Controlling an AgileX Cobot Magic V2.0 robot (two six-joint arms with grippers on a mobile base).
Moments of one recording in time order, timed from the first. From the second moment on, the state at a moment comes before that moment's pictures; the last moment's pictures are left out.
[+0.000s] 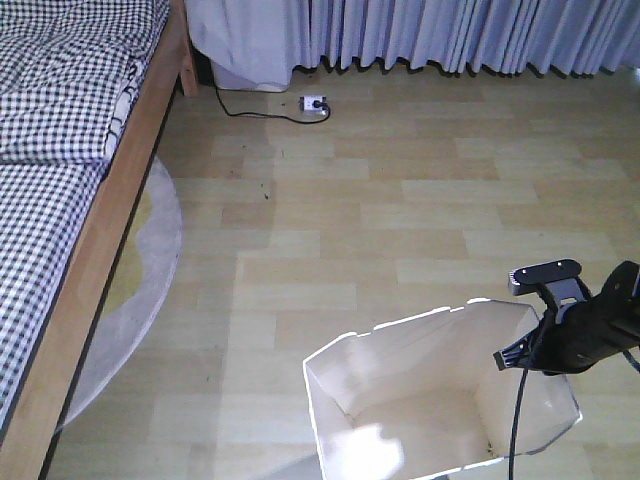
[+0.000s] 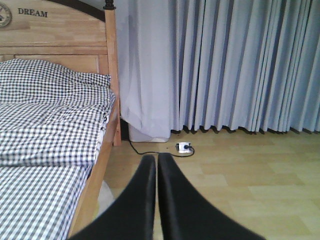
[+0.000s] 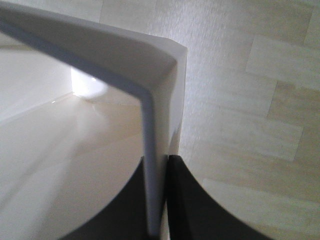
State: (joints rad) left arm 0.02 -0.02 0.03 -0.31 0.13 0.26; right arm -0.06 1.91 -0.58 0.44 0.12 -0.69
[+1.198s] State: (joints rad) left arm 0.02 -0.02 0.03 -0.31 0.13 0.26; right arm -0.06 1.91 -0.58 0.44 0.12 -0.69
